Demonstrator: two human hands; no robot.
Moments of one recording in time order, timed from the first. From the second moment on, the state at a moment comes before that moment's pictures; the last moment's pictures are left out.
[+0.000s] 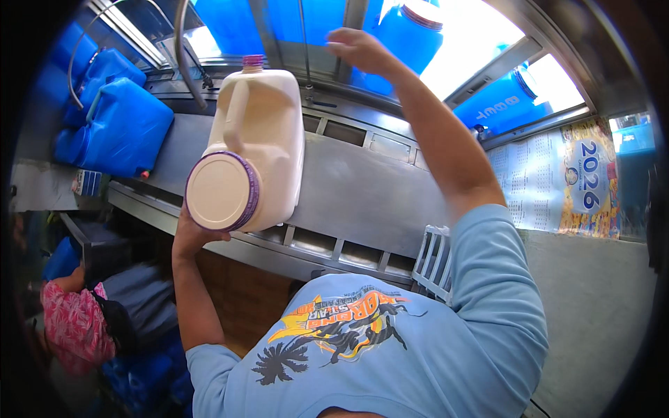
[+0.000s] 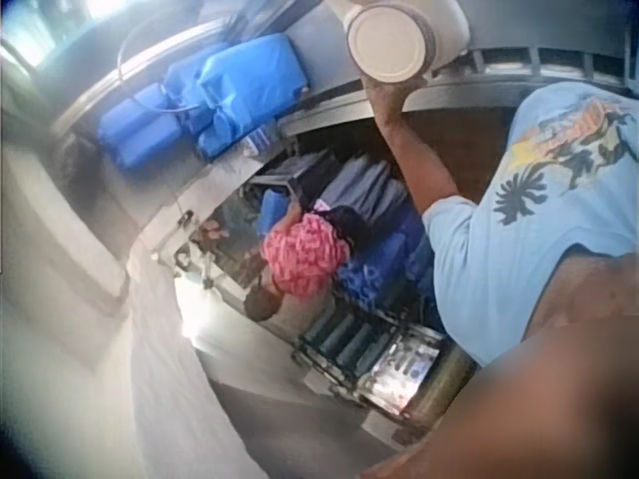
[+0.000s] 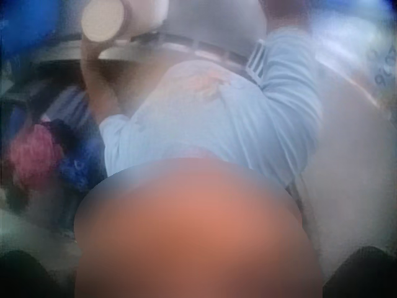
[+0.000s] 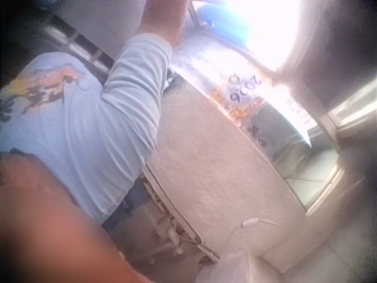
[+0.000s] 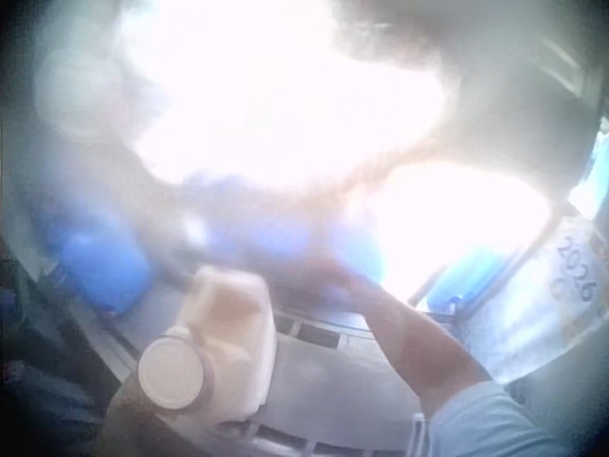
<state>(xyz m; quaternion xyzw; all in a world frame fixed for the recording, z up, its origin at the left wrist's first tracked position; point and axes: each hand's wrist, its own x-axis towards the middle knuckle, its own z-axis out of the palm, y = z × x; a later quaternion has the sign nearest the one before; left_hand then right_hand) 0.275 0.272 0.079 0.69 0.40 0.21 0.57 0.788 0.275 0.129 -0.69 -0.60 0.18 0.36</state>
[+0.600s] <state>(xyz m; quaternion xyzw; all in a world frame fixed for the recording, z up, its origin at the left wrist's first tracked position) 0.281 0.277 0.077 0.70 0.36 0.22 0.57 0.658 0.379 0.104 -0.58 -0.46 0.37 0.56</state>
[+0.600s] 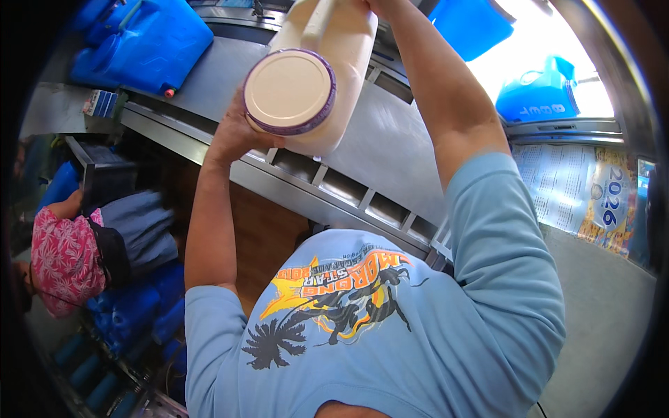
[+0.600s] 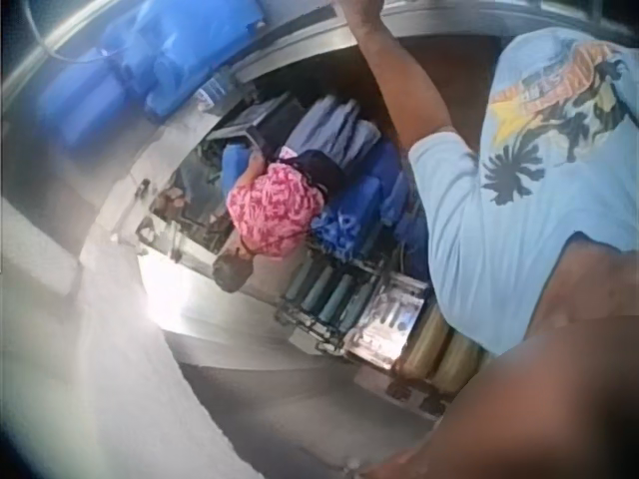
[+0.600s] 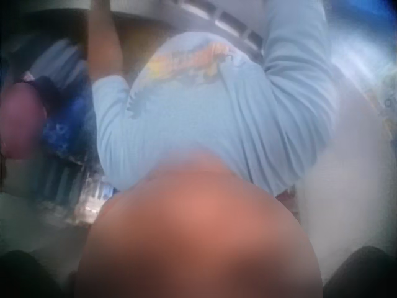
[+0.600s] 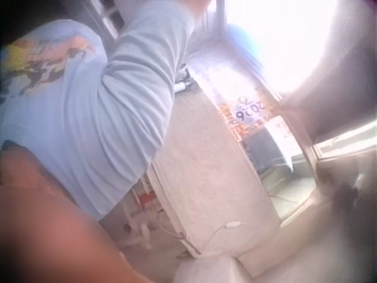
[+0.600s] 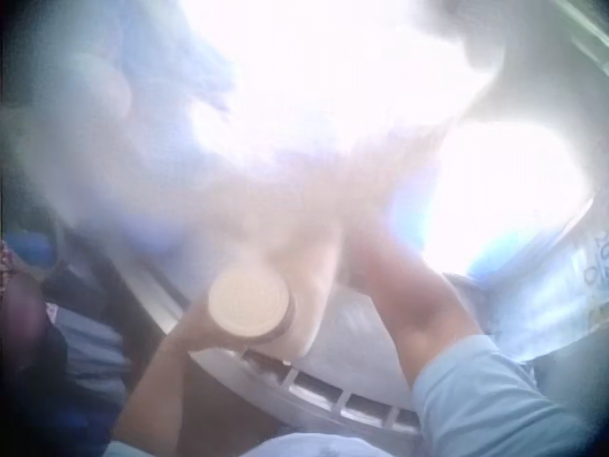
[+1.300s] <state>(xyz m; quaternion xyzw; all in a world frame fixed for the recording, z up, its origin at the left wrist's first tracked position) 0.264 0.325 0.067 0.77 0.21 0.23 0.55 0.647 0.350 0.119 -0.58 -0.39 0.44 0.56</state>
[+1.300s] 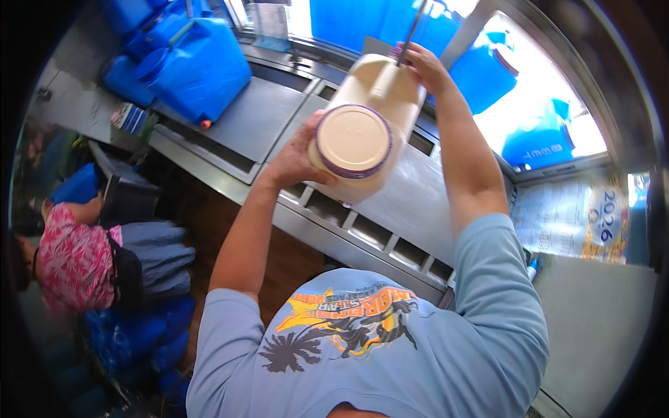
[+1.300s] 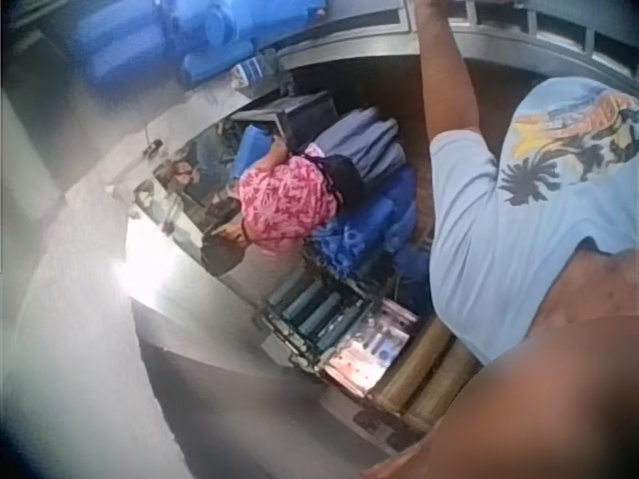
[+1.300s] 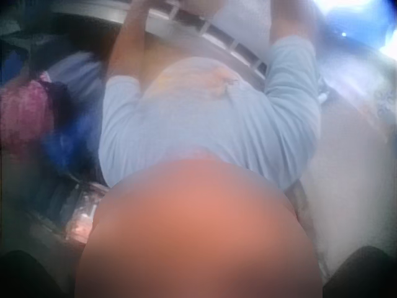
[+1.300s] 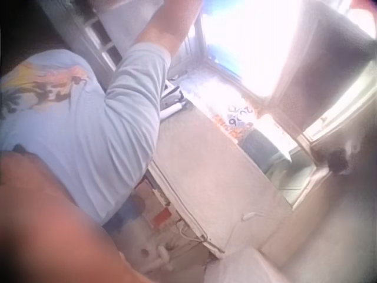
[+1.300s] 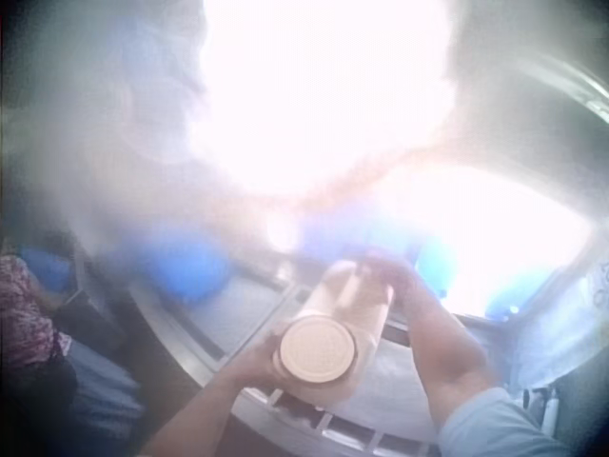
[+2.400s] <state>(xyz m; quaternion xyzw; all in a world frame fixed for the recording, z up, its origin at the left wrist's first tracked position) 0.269 0.297 0.065 0.74 0.16 0.32 0.57 0.658 0.125 0.174 -0.84 -0.41 0.31 0.18</state>
